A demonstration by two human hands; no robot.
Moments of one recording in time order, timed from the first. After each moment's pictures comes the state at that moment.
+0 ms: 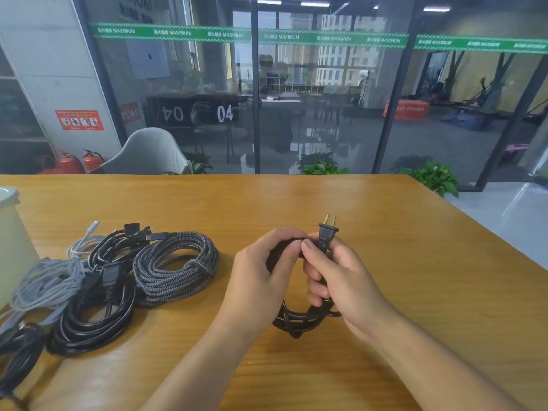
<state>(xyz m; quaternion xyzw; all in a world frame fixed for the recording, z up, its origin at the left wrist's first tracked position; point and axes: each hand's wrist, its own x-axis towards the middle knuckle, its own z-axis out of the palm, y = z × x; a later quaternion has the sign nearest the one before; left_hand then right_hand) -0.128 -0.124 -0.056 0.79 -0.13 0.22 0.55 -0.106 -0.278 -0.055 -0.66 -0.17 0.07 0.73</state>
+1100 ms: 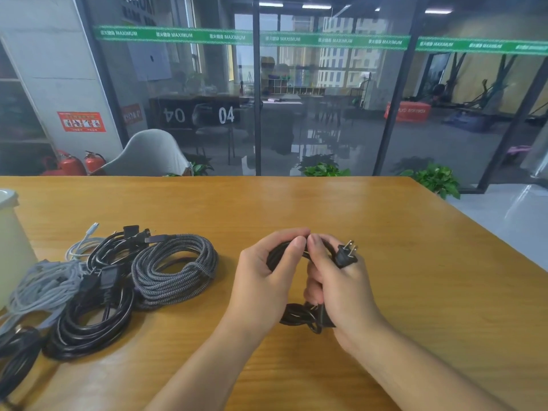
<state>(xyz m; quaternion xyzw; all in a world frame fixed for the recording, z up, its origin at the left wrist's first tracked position) -0.130 -0.136 -0.051 0.71 -0.10 0.18 0.68 -0.110 -0.260 -0.058 -0.62 -0.08 -0.02 0.78</state>
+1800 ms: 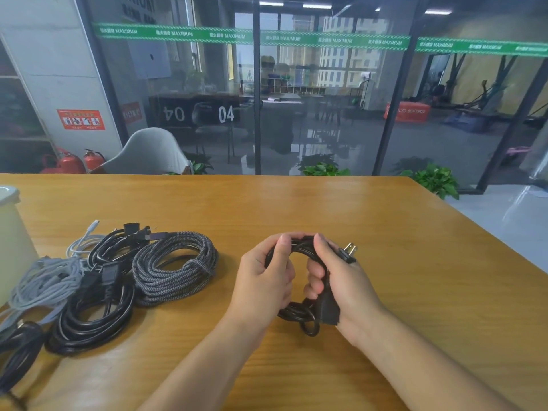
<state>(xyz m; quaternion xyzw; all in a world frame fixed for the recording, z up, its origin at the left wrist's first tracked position) -0.129 -0.137 -0.059 0.65 -0.06 0.08 0.76 -0.101 -0.271 -0.061 -0.57 -0.01 0.09 0.82</state>
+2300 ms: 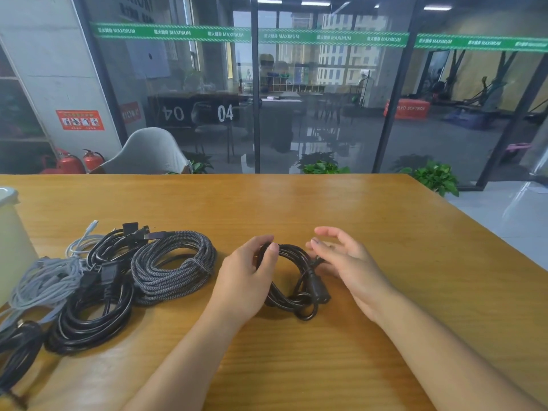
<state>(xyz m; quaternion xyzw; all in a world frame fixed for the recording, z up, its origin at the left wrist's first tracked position) -0.105 -0.103 -0.082 0.87 0.00 0.15 0.47 -0.066 -0.301 -0.070 -0.72 -0.07 0.06 0.69</state>
